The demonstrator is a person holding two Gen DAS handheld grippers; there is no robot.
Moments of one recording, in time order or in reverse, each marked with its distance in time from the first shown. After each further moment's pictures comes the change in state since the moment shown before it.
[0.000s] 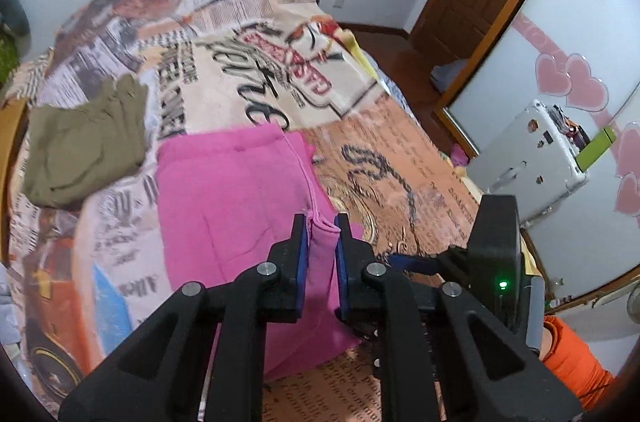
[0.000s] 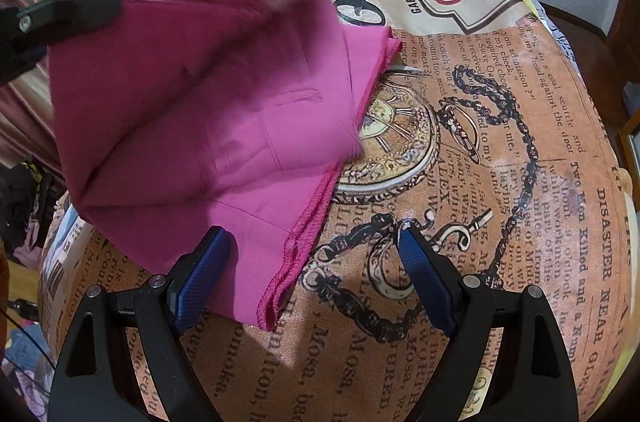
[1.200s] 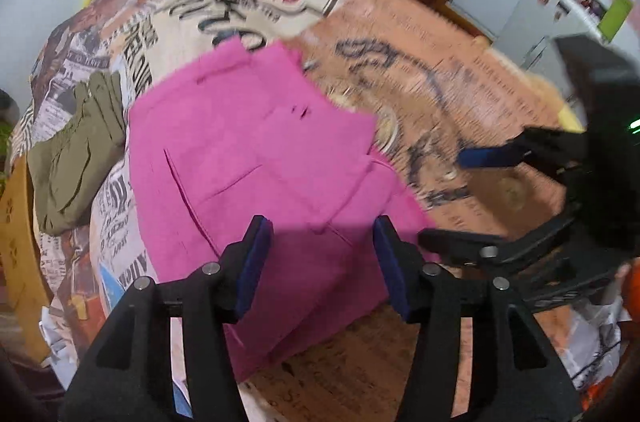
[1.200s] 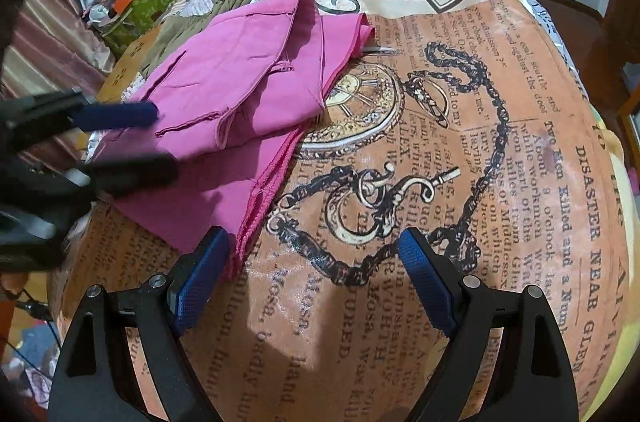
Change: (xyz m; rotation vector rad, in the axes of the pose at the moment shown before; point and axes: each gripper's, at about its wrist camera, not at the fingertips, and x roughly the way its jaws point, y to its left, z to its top) left arm 0.056 -0.021 -0.041 0.299 0.255 0.155; right arm -0.015 -0.023 -0.021 0.042 0.017 0.041
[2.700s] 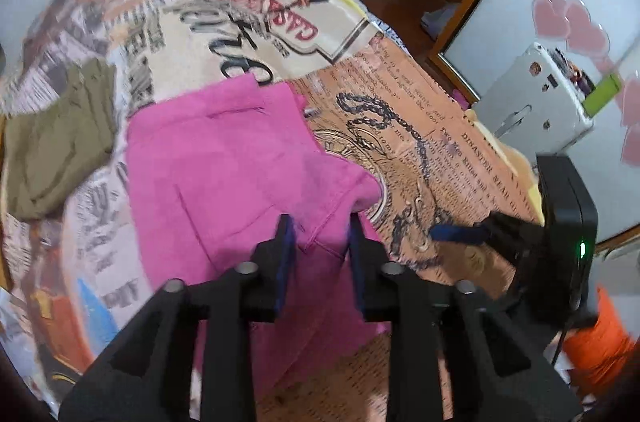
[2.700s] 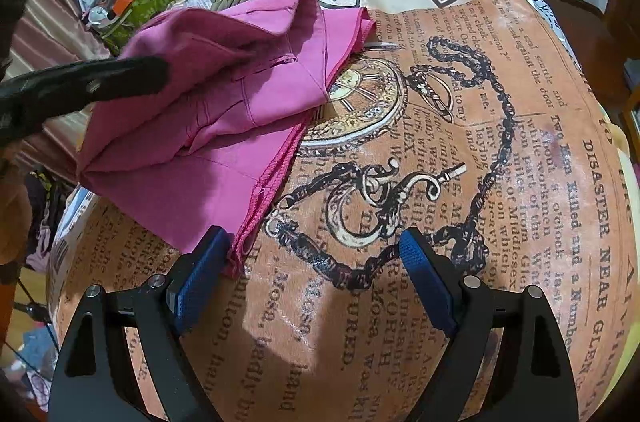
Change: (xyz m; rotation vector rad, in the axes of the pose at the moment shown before) left arm -0.014 0.035 0.029 -0.186 -0.091 -0.180; right arm 0.005 -0.002 -0.001 0.008 0.002 0.010
